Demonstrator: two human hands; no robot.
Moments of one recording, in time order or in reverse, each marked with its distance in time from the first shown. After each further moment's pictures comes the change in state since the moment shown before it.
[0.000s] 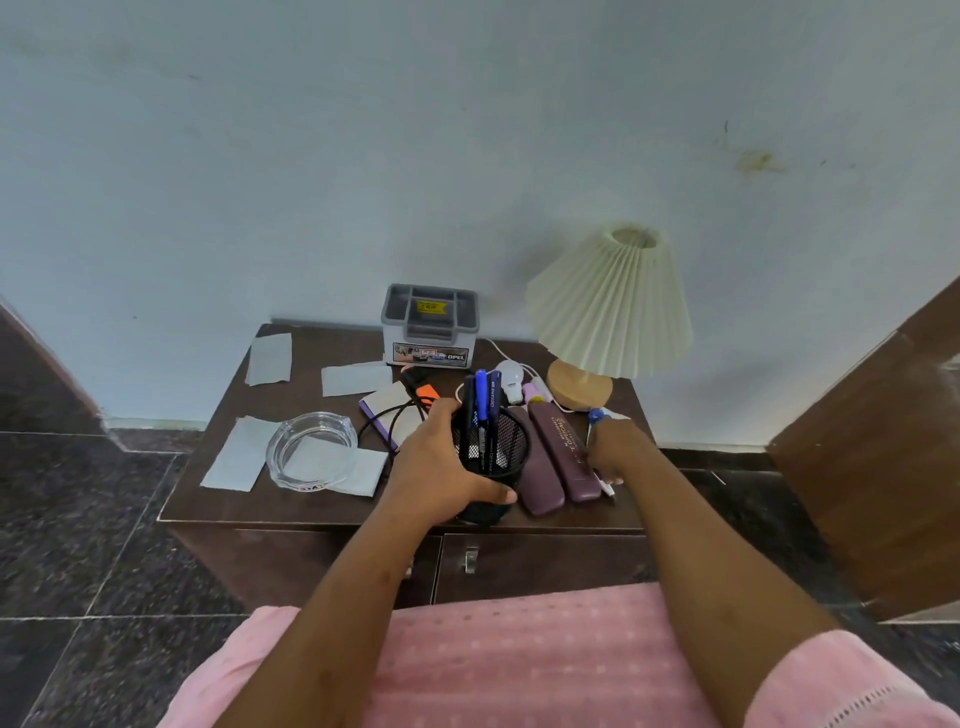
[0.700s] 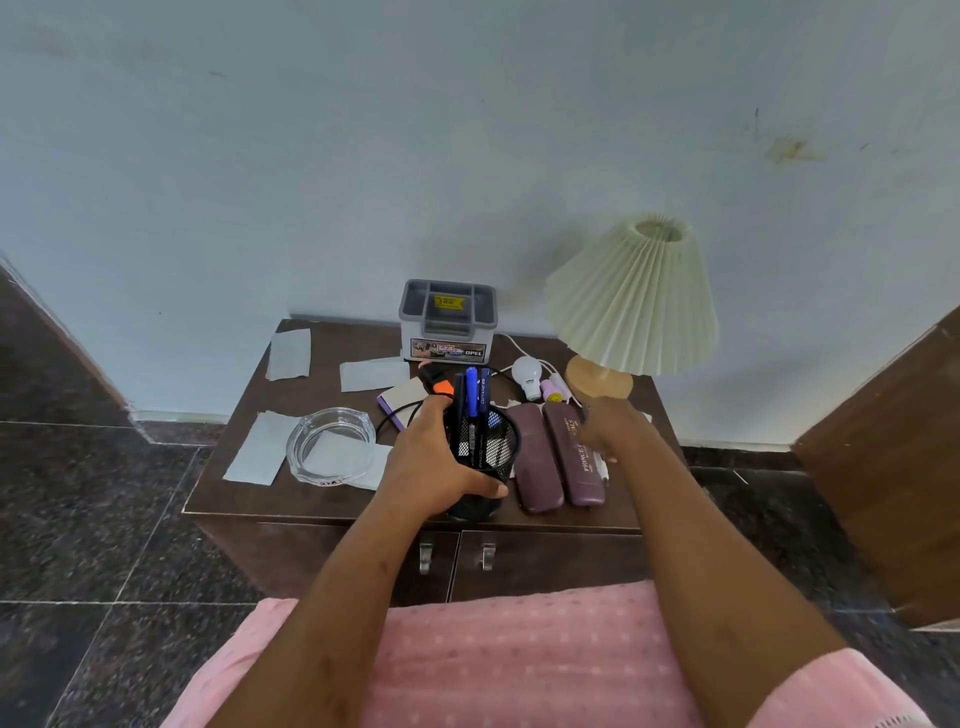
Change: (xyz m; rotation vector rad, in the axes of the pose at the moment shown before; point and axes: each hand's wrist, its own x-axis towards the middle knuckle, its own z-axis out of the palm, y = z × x) left_hand 0.002 -0.013 -0.014 0.027 0.022 -0.088; right_hand 0.008 -0.031 -0.010 0.219 0.057 0.034
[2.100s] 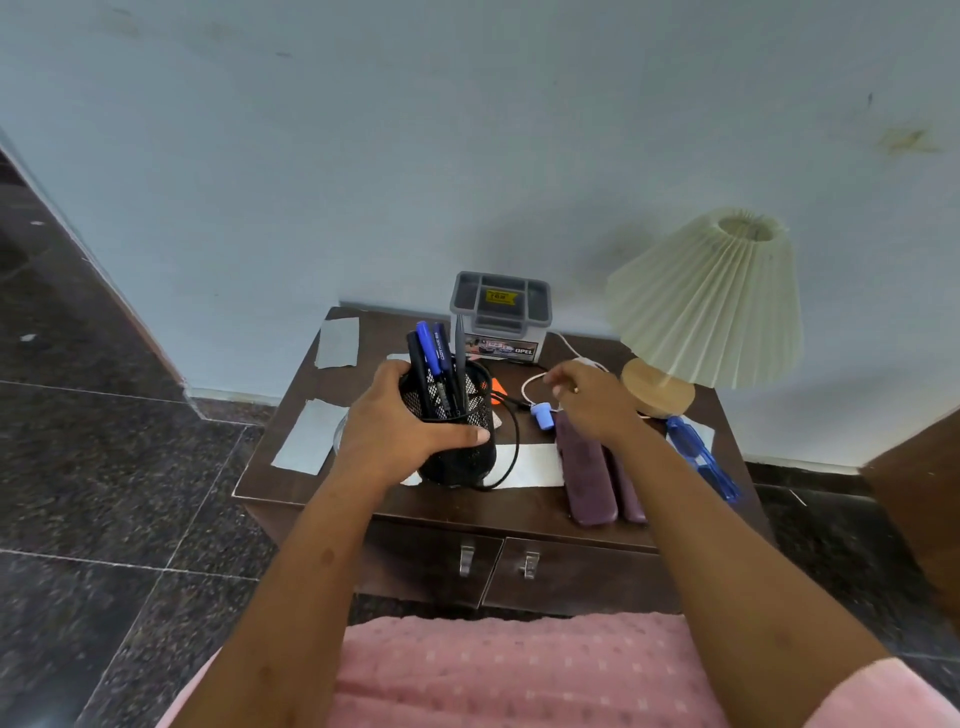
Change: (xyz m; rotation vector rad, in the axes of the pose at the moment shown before) left_hand 0.011 -0.031 -0.065 -0.127 0.232 -0.094; right_hand 0.015 -0.070 0.017 0.387 0.118 -0.452
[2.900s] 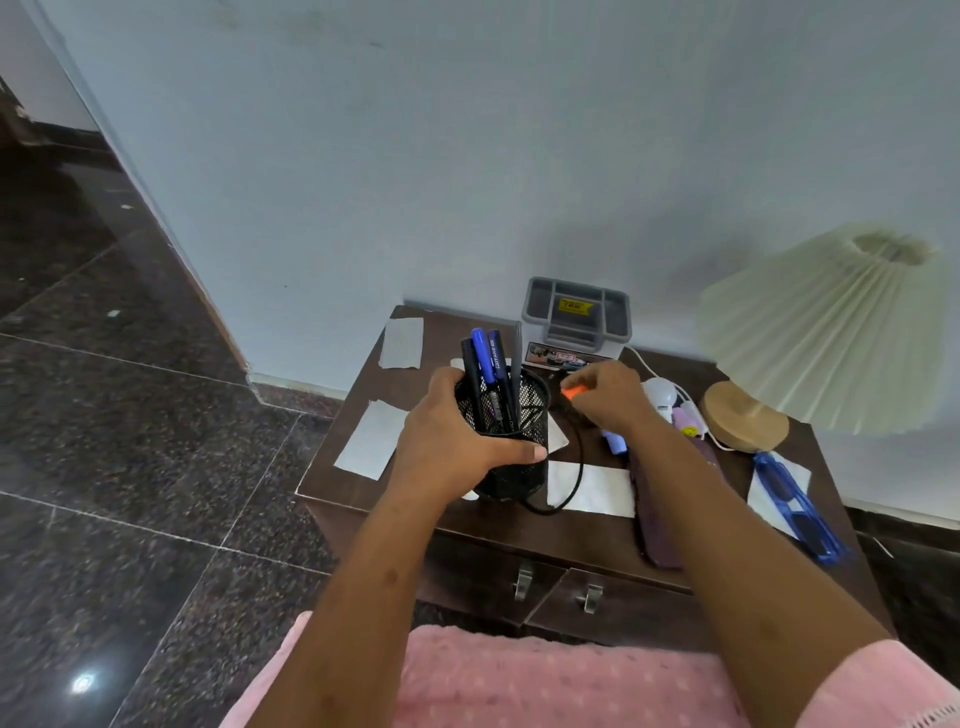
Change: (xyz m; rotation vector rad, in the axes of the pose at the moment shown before) left_hand 0.007 -0.012 -0.012 -0.056 0.009 -0.051; right_hand 0.050 -0.039 0.040 -0.061 -0.038 -0.023
